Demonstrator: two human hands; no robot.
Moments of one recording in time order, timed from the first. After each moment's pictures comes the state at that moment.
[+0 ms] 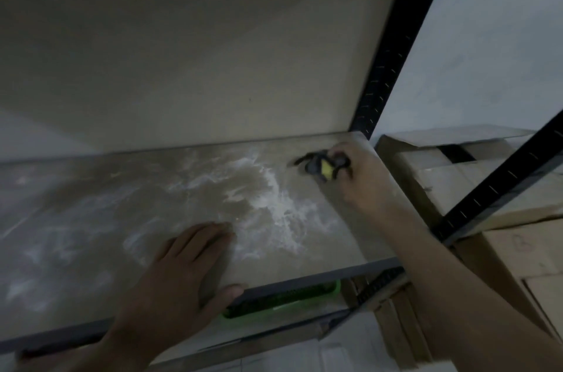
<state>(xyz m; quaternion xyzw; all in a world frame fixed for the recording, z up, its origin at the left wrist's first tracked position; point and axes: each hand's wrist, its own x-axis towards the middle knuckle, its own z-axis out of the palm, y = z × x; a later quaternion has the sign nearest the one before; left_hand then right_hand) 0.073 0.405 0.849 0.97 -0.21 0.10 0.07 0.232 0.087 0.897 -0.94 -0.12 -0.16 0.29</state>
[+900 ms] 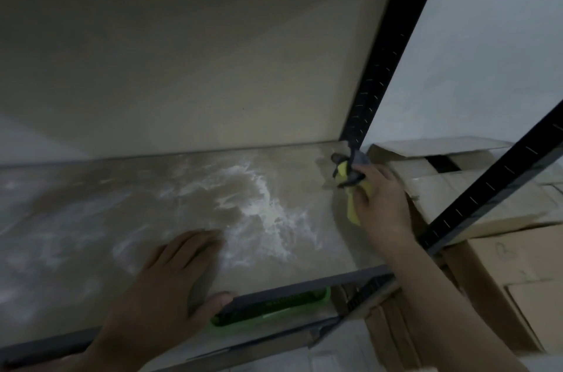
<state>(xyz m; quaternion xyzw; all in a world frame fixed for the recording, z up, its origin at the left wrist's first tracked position) 0.075 0.409 0.841 0.97 -0.20 0.09 0.08 0.198 0.056 0.893 -0.95 0.01 -0.15 0.26</state>
